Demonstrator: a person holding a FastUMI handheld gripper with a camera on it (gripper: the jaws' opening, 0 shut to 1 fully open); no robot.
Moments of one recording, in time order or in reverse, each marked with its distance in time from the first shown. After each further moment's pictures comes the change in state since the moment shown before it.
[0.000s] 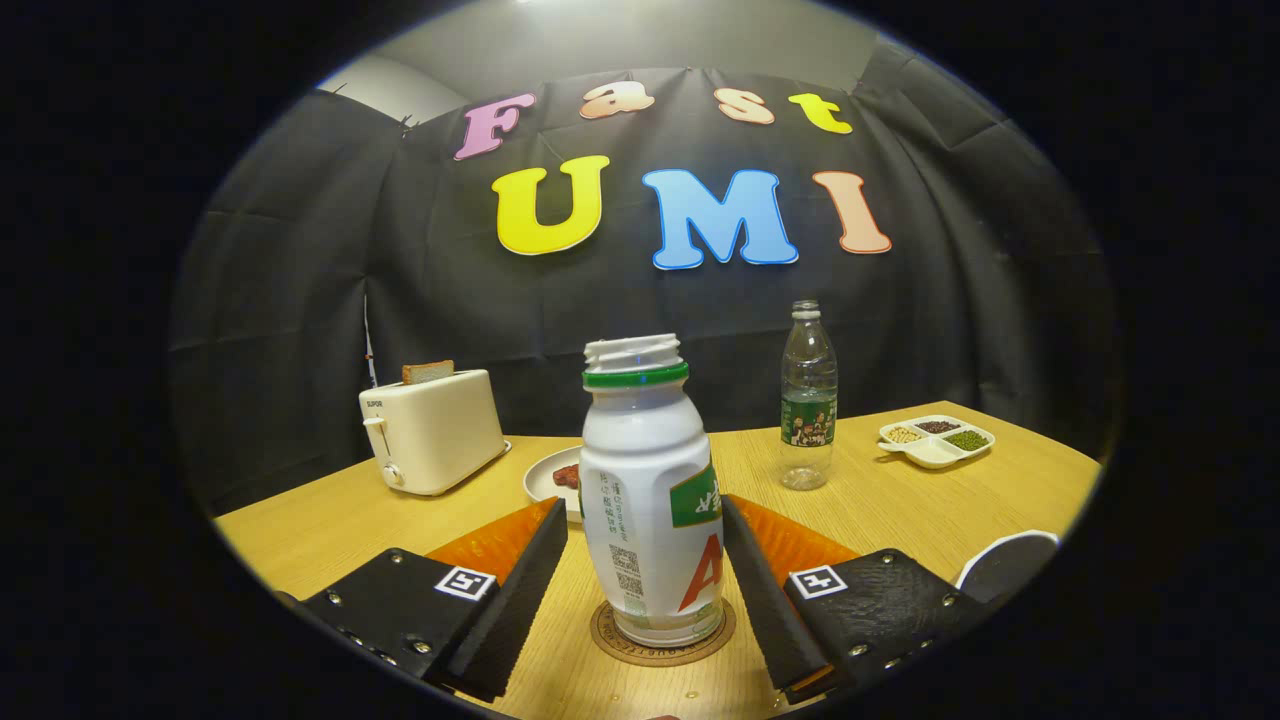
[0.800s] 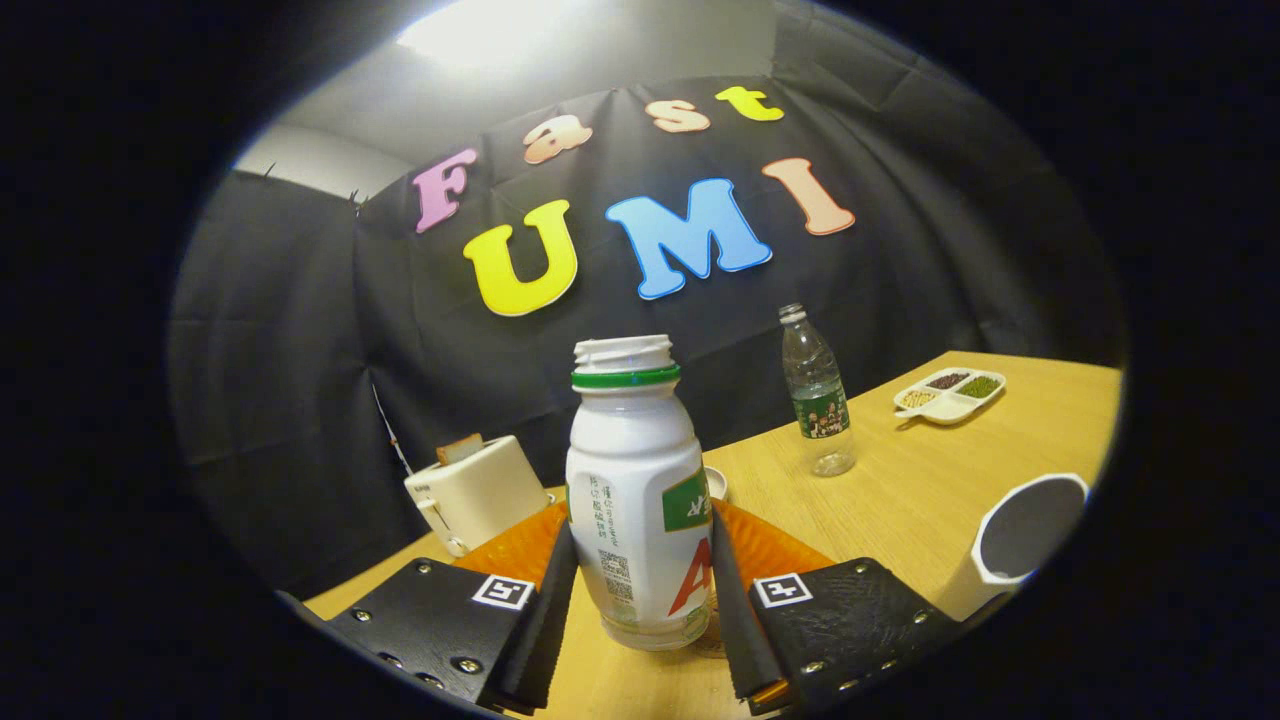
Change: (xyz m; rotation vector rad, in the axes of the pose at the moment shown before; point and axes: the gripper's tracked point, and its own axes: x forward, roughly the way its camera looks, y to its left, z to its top) arm -0.033 0.029 0.039 0.321 -0.096 0.065
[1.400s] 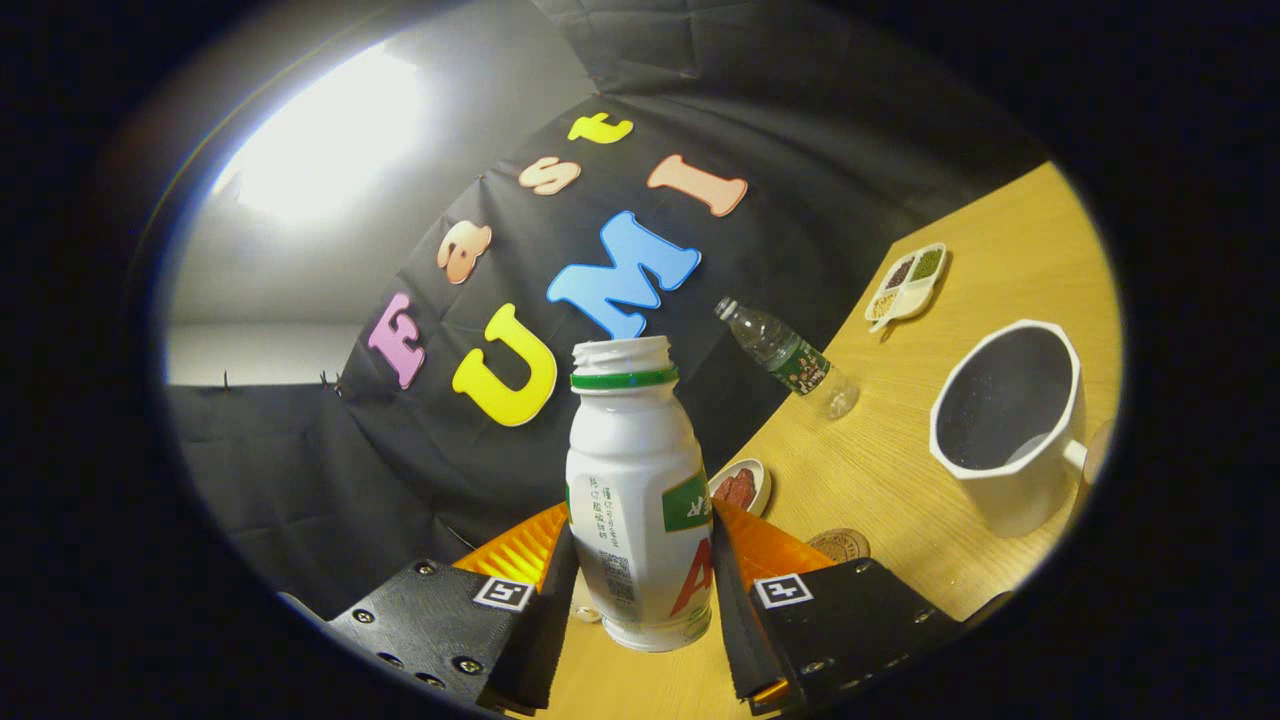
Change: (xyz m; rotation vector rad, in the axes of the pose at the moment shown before) arm -0.044 -0.009 0.023 0.522 -0.125 0.037
